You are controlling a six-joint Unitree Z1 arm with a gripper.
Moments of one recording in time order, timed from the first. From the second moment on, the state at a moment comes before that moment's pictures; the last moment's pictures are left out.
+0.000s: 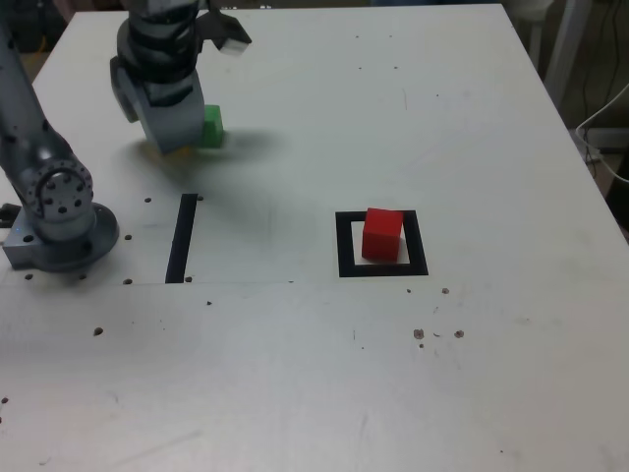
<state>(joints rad) 0.67 1.55 -0.69 0.72 0.47 1.52</state>
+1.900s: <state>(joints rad) 0.46 1.47 -1.06 1.10 0.39 1.50</state>
